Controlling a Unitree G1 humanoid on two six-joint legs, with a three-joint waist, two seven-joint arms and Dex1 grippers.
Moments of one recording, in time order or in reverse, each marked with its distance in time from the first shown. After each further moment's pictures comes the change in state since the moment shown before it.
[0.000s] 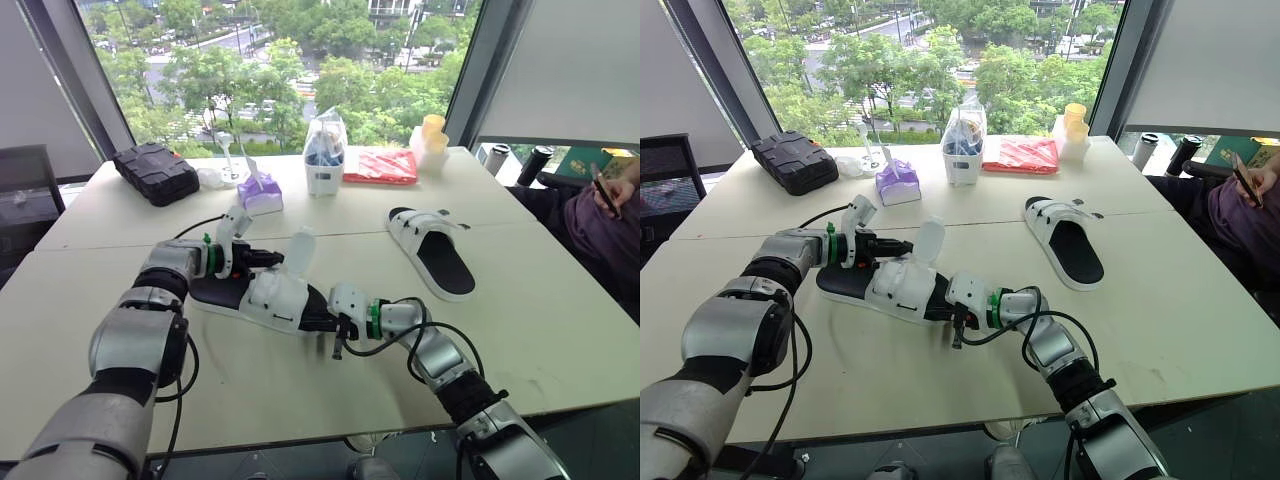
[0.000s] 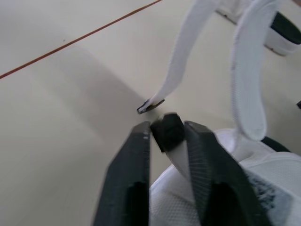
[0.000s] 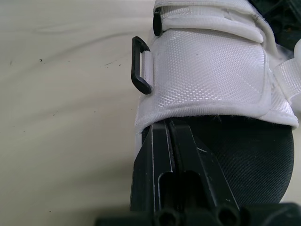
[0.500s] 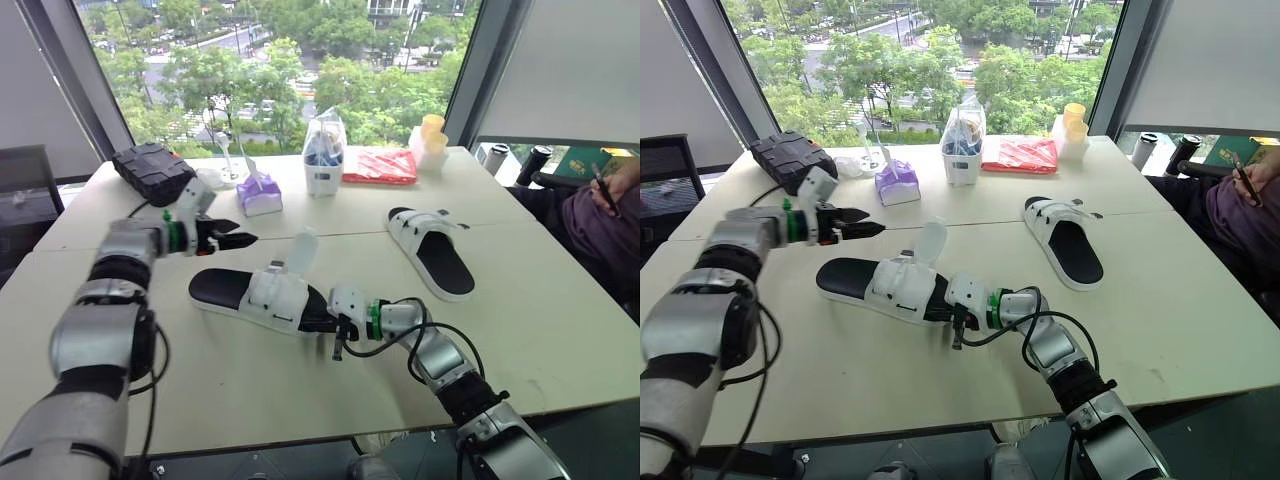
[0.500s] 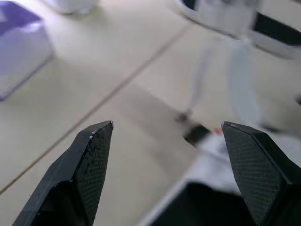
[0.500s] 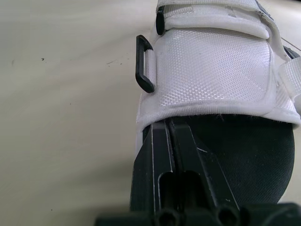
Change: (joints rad) left arm 0.168 0.236 -0.008 -0.330 -0.007 -0.025 -0.272; right arm -0.004 -0.013 0.000 -0.008 0.004 0.009 0.020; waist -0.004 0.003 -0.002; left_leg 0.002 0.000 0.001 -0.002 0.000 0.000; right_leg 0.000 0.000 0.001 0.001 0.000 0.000
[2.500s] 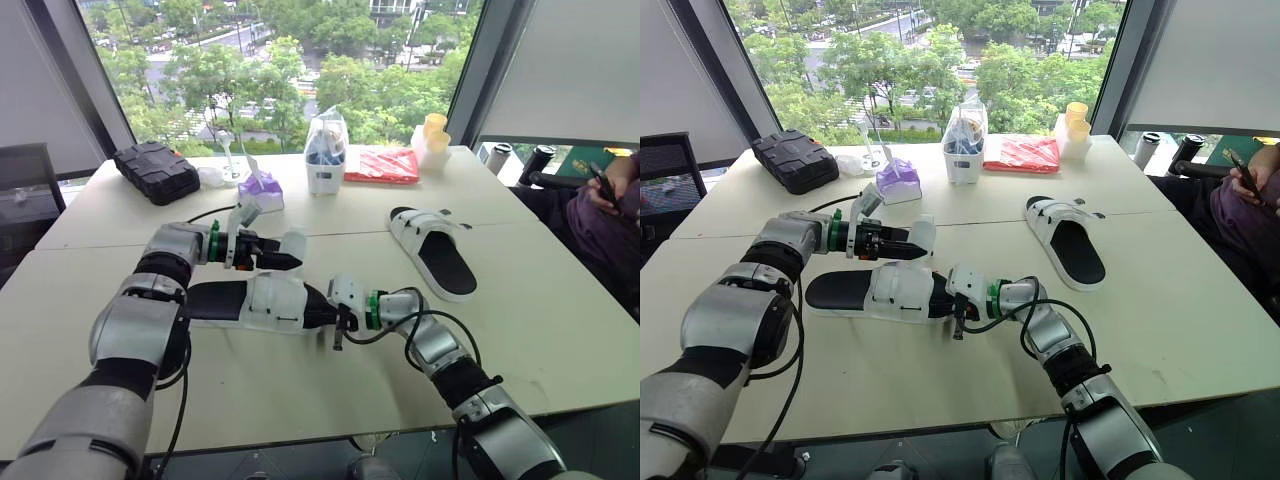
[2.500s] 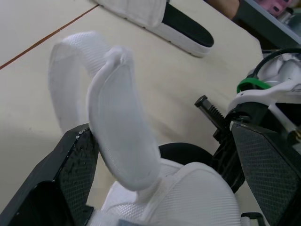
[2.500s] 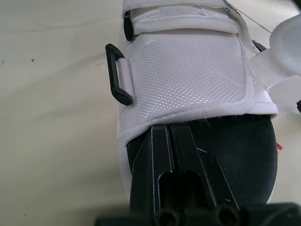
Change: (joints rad) left arm -0.252 -0.234 -0.085 0.285 -0.058 0.083 -0.041; right arm -0.071 0.026 -0.024 0.123 0.003 -0.060 0.013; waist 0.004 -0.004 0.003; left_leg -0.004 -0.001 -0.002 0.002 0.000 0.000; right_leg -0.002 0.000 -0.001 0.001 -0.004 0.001
